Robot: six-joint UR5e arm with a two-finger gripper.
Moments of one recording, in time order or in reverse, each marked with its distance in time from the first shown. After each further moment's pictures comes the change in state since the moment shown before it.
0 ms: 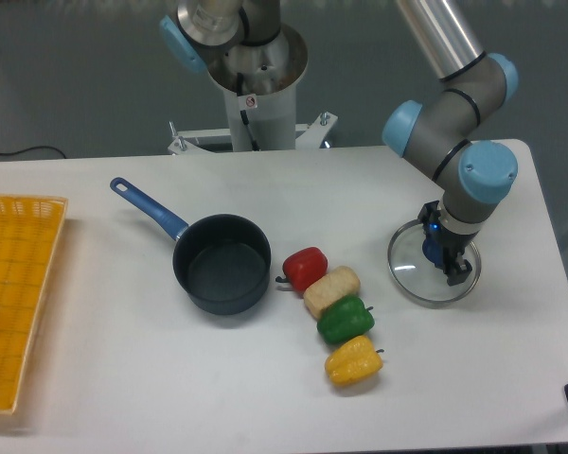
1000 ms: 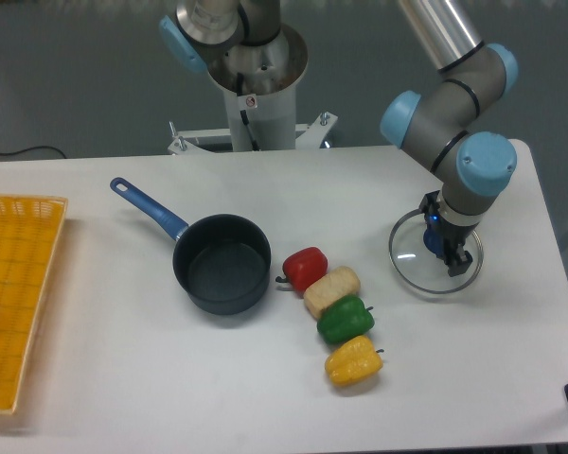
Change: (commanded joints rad) arm 0.002 0.020 -0.005 -0.043 0.032 0.000
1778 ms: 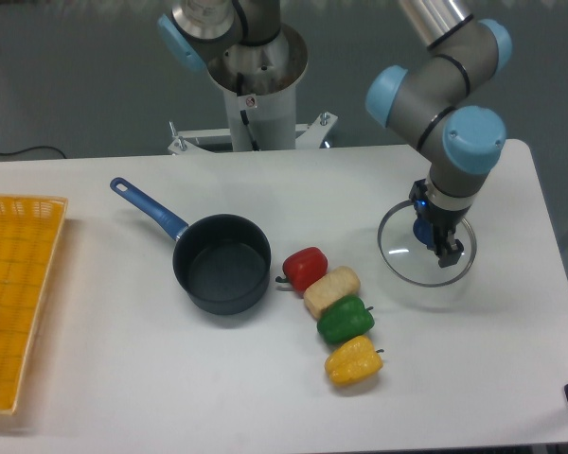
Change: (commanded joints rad) arm -0.014 0.061 -0.006 -0.041 0.005 0.002
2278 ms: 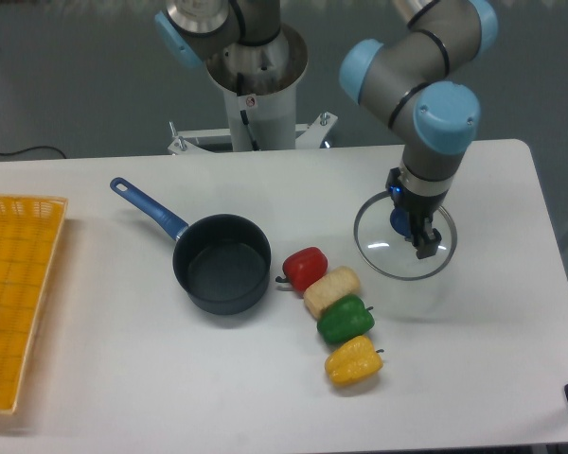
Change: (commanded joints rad) arm -0.038 0.089 -0.003 -0.051 -0.032 -0.068
